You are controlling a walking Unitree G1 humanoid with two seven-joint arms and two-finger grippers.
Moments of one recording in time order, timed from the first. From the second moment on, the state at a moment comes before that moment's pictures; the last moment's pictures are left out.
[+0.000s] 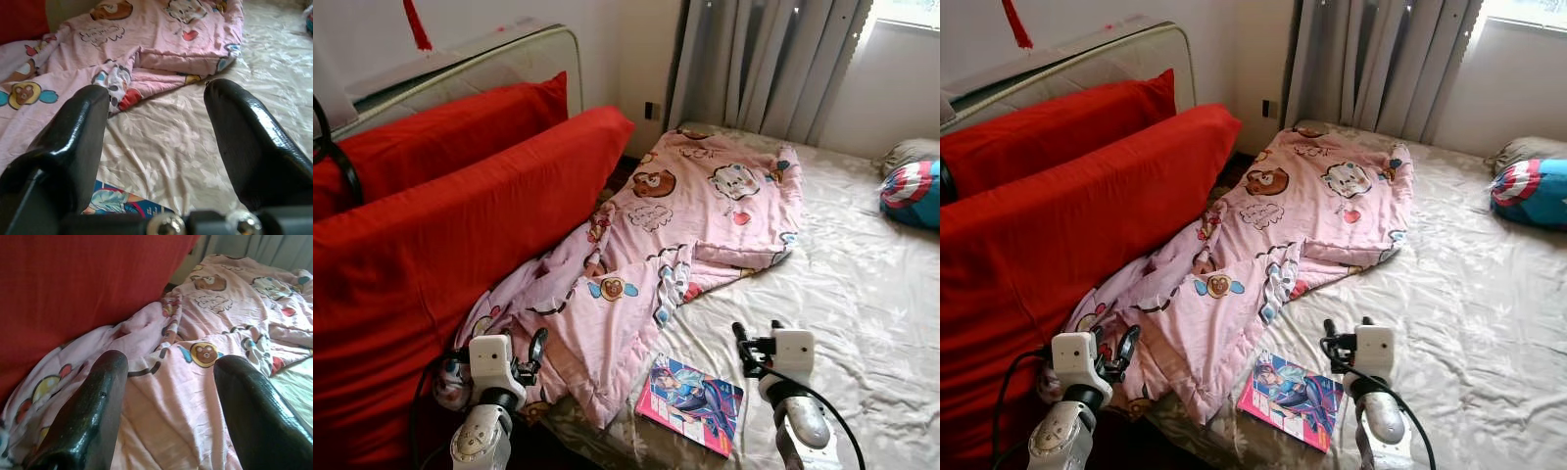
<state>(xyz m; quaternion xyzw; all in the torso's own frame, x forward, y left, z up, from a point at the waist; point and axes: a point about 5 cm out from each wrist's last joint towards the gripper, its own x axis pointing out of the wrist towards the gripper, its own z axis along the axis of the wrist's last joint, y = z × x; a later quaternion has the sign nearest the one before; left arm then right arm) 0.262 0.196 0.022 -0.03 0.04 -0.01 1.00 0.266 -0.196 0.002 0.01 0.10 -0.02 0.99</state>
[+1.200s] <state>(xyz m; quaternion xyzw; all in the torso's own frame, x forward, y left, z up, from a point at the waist) 0.270 0.199 0.028 -0.02 0.04 -0.01 1.00 0.267 -0.196 -0.001 0.02 0.12 -0.03 0.99</state>
